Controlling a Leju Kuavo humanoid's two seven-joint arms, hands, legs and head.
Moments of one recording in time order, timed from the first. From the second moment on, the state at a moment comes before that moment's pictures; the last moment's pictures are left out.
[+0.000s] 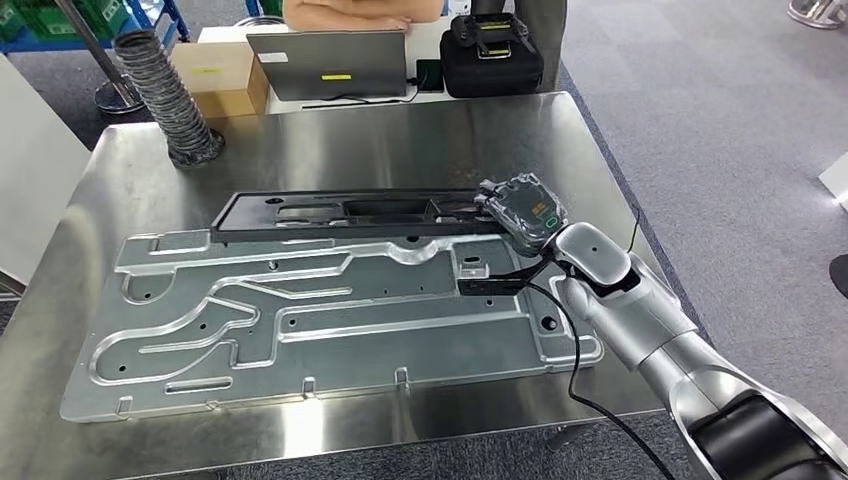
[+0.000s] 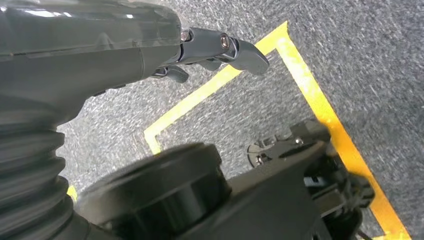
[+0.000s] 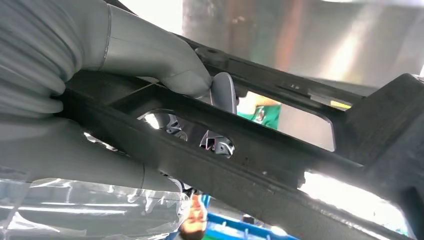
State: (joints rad) left arm -0.11 -0.16 0.48 -0.21 -0.96 0.09 -0.09; right arm -0.79 -0.33 0.69 -1.04 1.03 -0.25 -0.30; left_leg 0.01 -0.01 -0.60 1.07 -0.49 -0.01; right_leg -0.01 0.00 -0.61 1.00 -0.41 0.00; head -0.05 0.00
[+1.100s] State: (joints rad) left arm -0.11 -0.16 0.48 -0.21 -0.95 0.08 -0.06; right arm -0.76 -0.33 0.75 -1.03 0.94 -0.22 -0.29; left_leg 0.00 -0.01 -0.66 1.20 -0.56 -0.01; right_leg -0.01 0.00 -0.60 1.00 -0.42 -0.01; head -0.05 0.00
